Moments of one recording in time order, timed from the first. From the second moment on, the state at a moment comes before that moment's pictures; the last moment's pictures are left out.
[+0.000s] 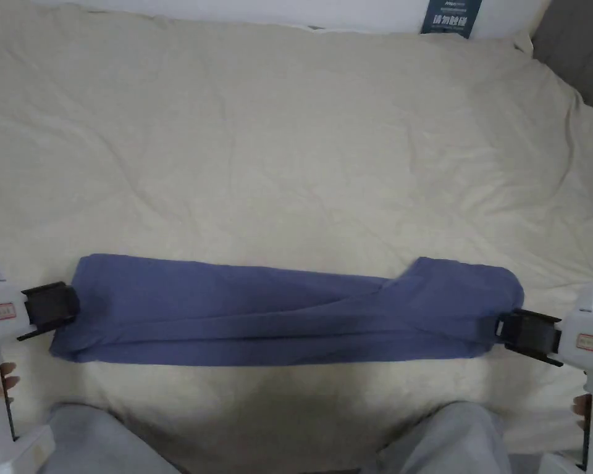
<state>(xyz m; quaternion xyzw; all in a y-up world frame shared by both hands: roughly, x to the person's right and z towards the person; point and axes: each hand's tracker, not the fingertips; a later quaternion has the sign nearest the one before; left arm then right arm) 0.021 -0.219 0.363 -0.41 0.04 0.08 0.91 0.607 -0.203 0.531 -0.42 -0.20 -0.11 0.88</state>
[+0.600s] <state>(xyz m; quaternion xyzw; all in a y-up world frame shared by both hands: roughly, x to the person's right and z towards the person) 0.144 -0.102 0.415 -0.03 -0.05 -0.08 0.99 0.515 -0.094 0.515 -0.09 -0.16 0.01 0.98</state>
